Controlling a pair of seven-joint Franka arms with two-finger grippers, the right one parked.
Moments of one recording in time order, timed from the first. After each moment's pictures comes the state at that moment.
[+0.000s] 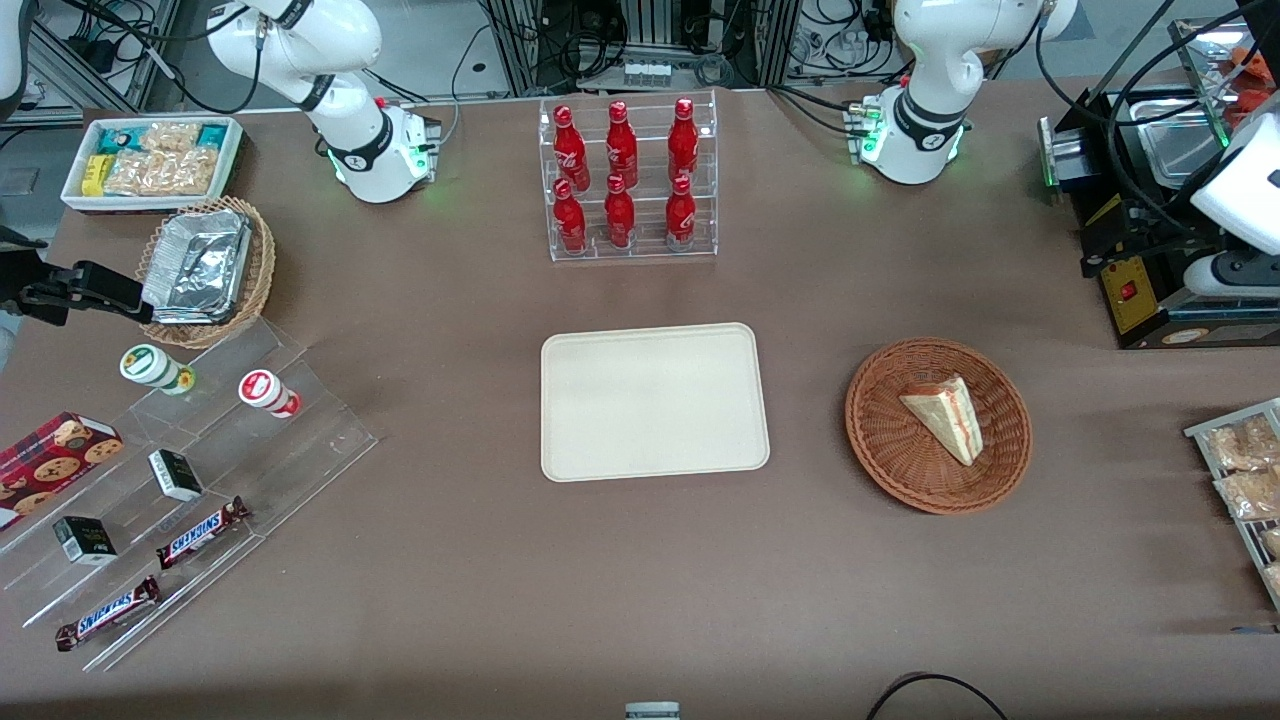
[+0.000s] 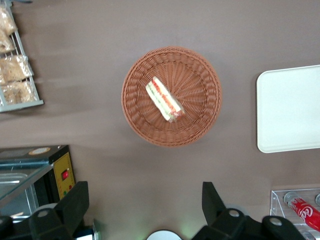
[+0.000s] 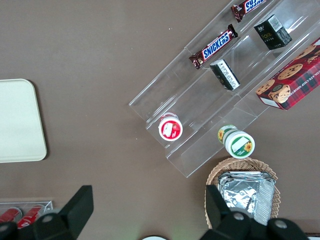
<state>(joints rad) -0.01 0.02 -0.06 -1.44 0.04 1.40 -0.01</state>
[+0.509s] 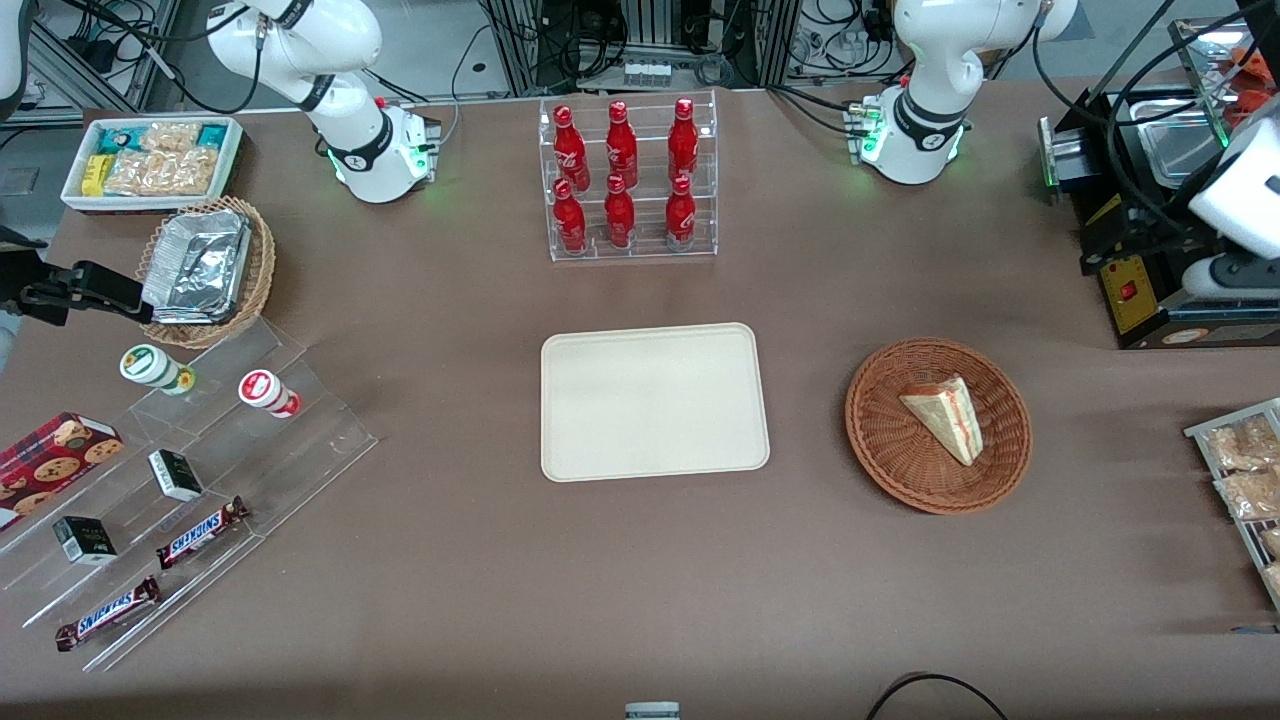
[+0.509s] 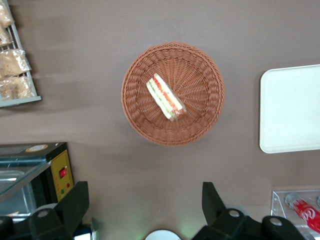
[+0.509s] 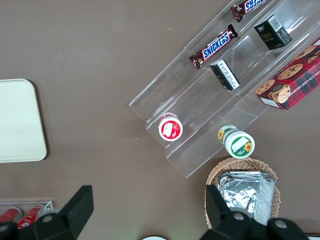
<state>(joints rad) -0.02 0.02 -0.06 -1.53 0.04 1.48 -0.02</state>
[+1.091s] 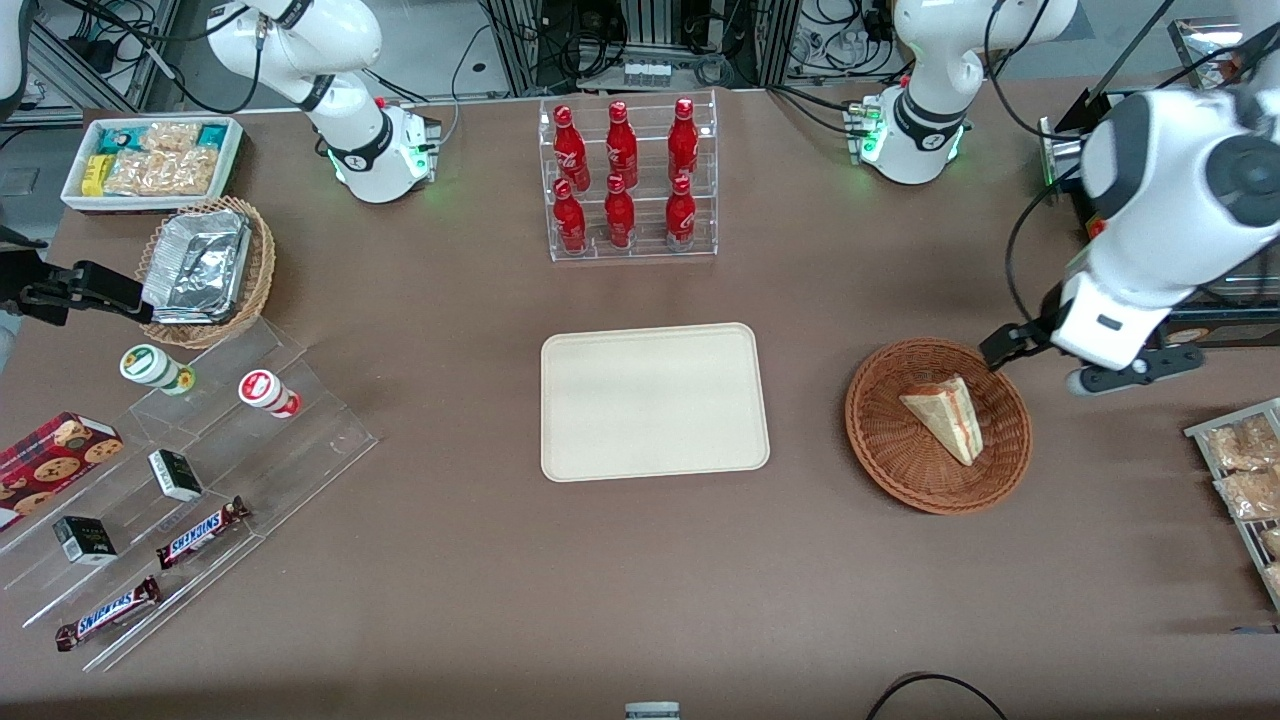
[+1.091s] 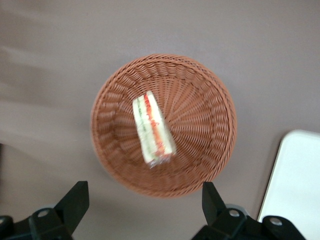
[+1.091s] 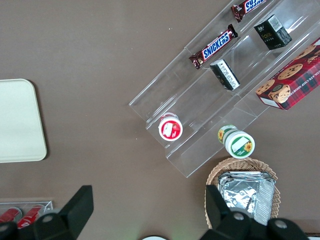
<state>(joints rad) -0.02 0.00 -0.09 -2.05 0.04 2.07 -0.44</state>
